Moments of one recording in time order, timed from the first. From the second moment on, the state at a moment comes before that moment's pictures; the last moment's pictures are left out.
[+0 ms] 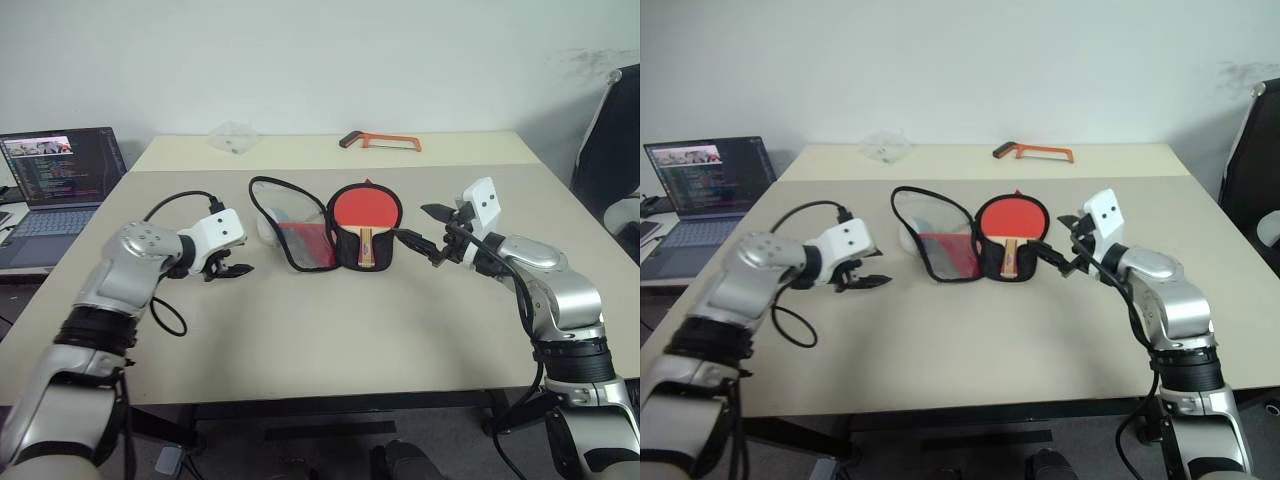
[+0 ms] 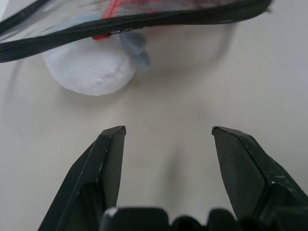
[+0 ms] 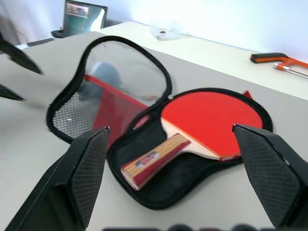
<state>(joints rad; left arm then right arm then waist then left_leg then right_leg) -0.79 0.80 -0.21 0.47 0.09 0.21 -1.04 -0.64 -0.47 -0.04 -0.07 0.34 0.61 0.69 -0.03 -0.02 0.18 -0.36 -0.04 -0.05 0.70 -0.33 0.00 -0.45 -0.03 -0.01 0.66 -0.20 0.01</state>
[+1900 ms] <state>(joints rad) -0.75 0.77 0.01 0.31 -0.23 0.46 -1.19 -0.81 -0.20 -0.50 0.42 0.65 1.11 0.26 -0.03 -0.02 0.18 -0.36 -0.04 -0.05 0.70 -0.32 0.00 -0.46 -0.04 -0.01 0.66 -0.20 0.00</state>
